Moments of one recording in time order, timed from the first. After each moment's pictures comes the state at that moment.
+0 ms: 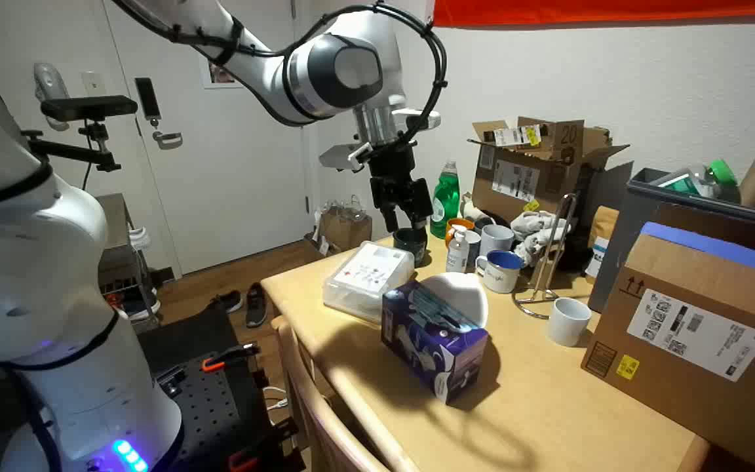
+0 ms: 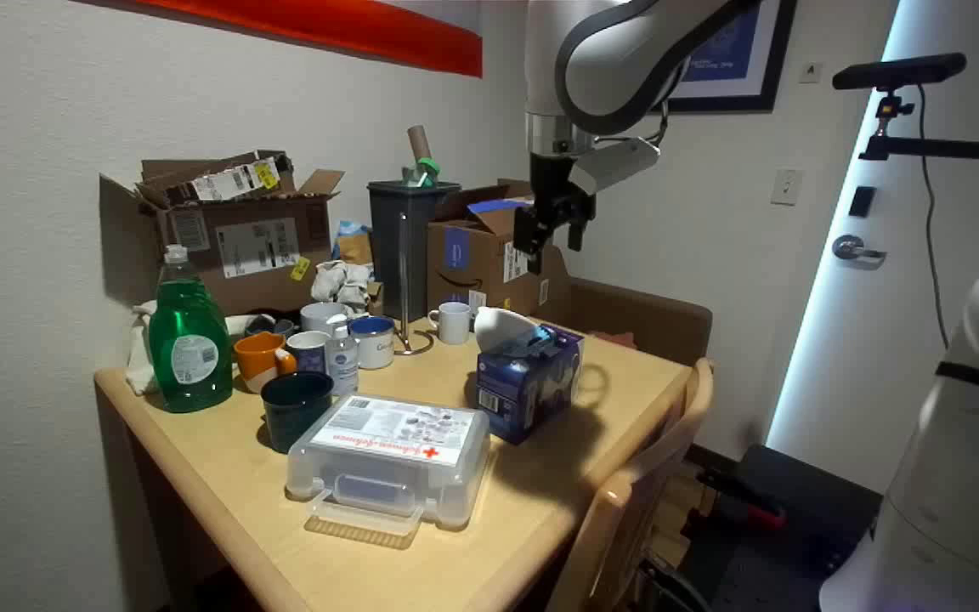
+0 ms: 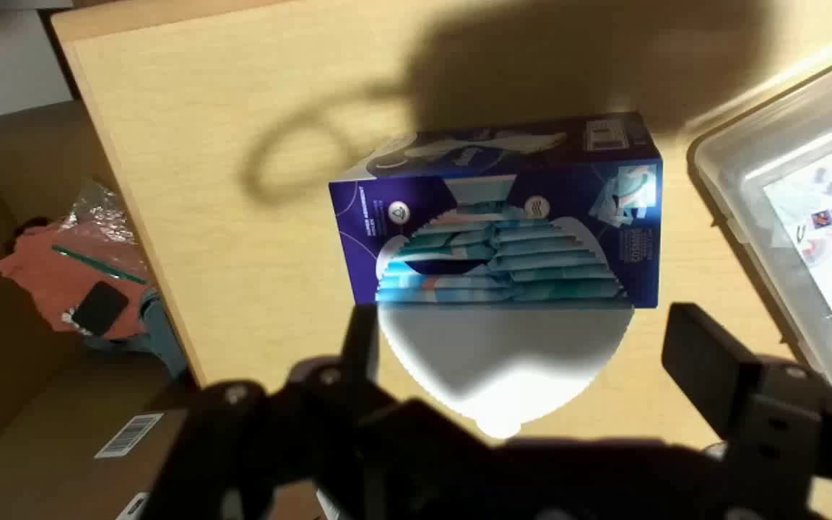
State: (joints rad) arm -0.14 -0.28 0.09 -2.45 -0.34 2.29 0.24
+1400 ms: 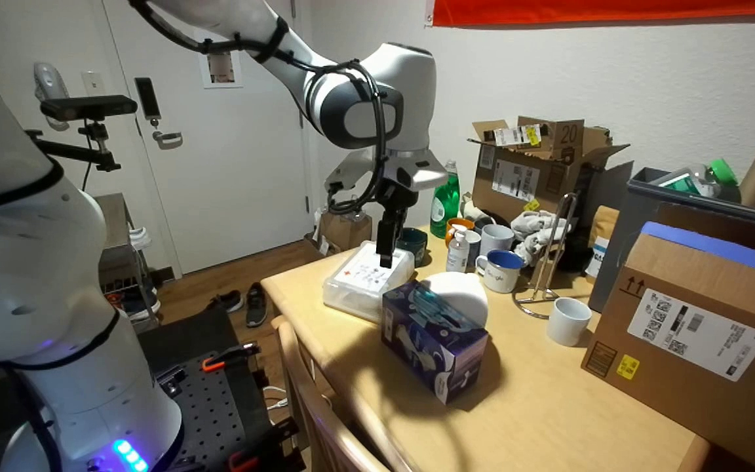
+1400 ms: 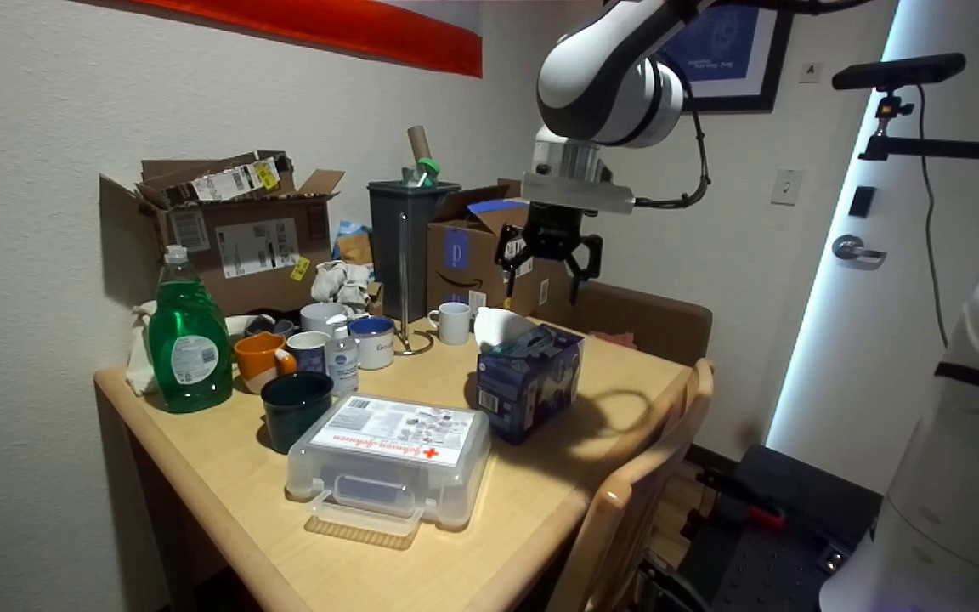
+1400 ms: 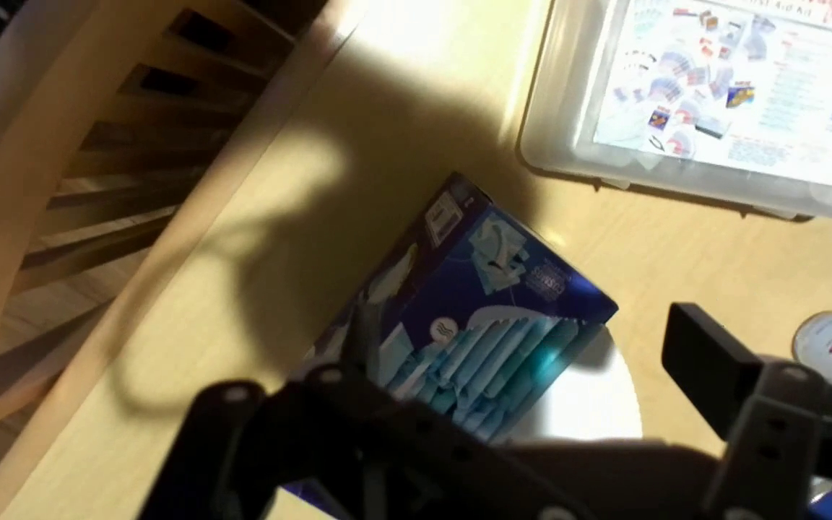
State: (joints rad) arm -0.11 -0.17 0.00 -2.45 0.12 2.33 0.65
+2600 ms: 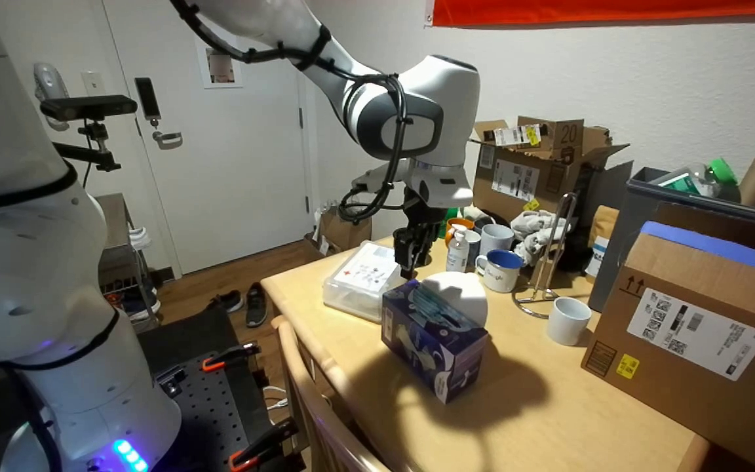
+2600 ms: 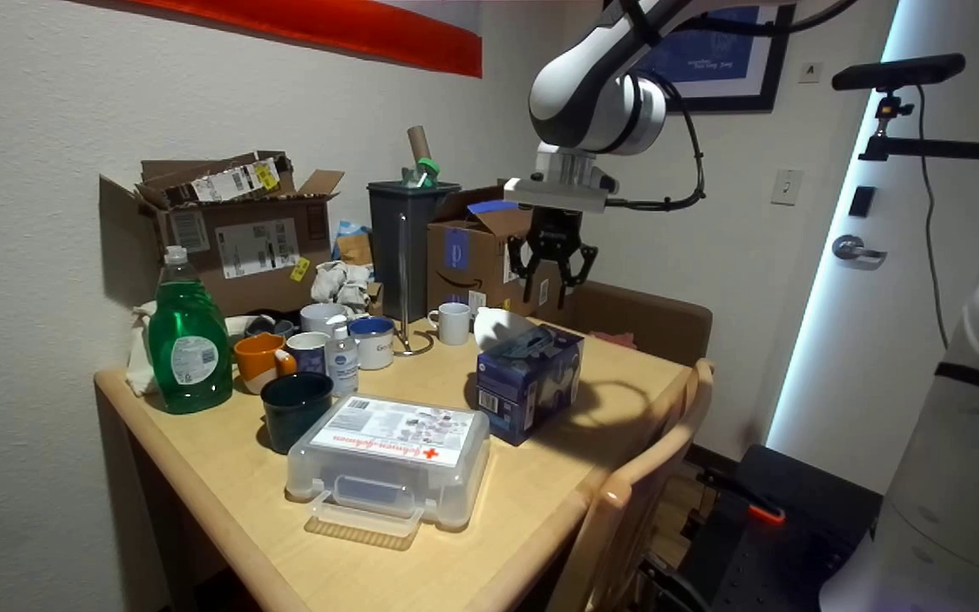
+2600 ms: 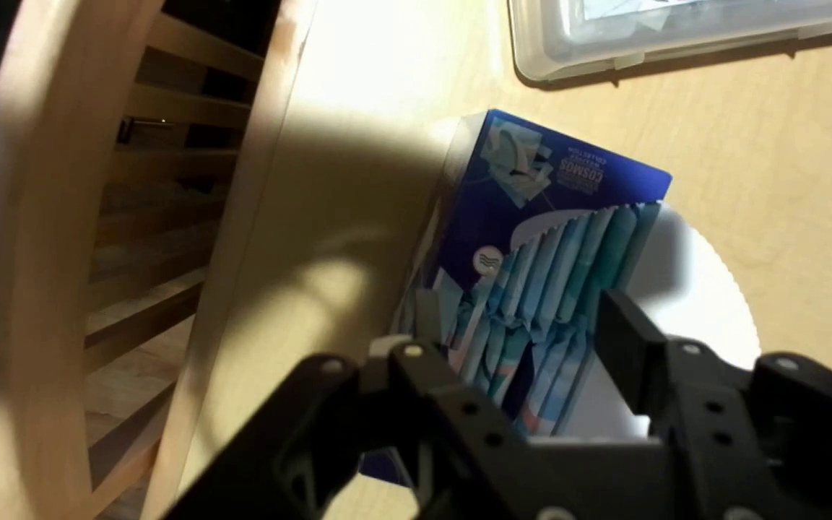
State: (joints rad) arm -0.13 -0.04 -0.08 -2.33 0.13 2.28 0.89
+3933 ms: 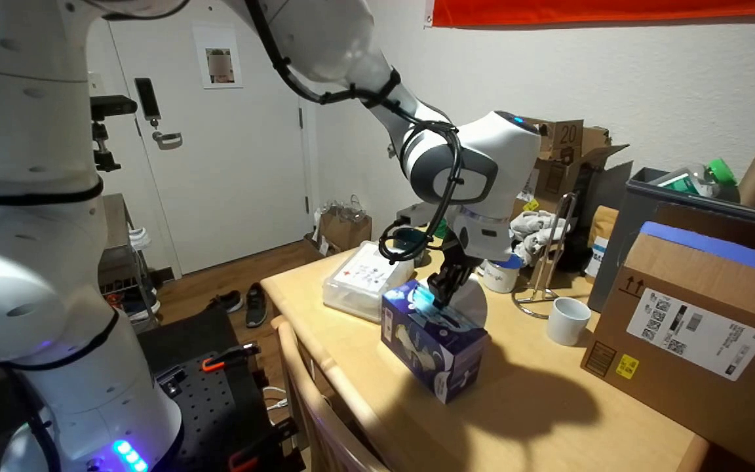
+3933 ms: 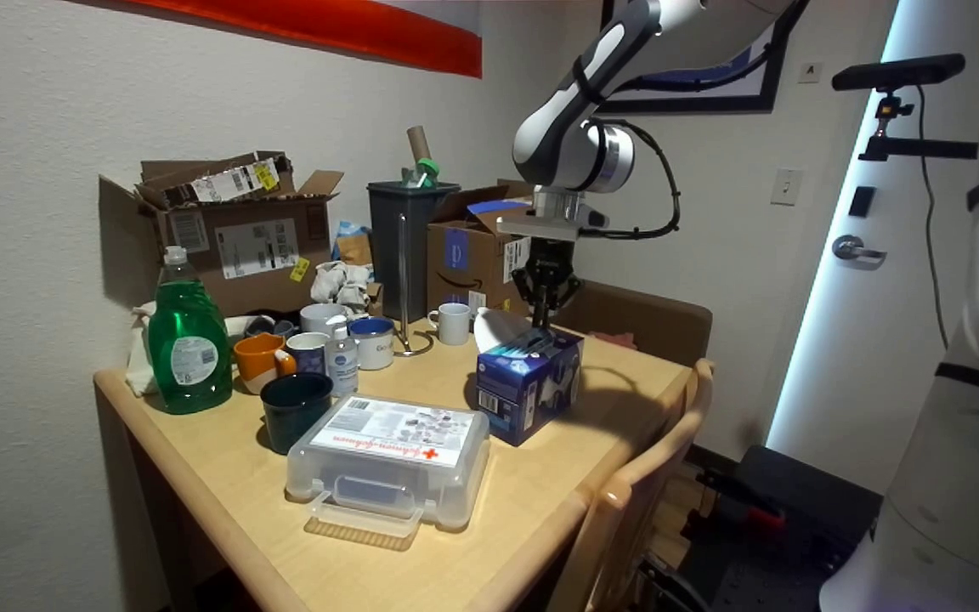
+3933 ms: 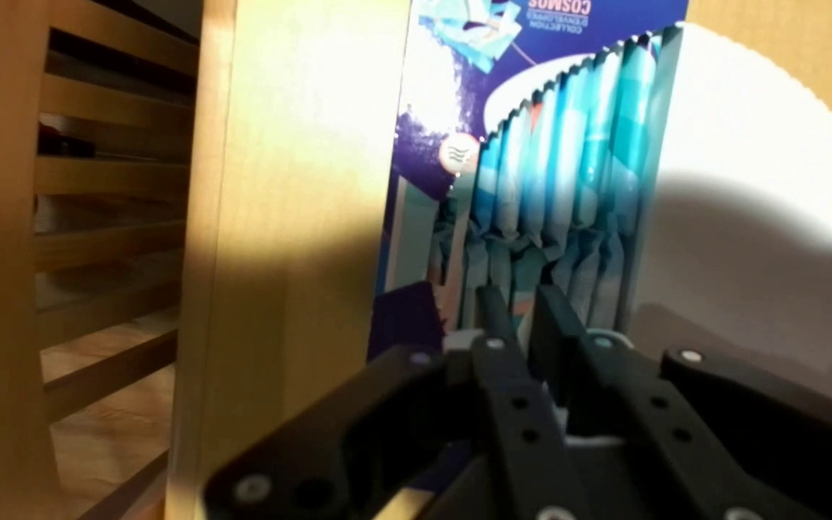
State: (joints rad) arm -0.14 0.23 -0.17 -2.13 0.24 2.25 0.91
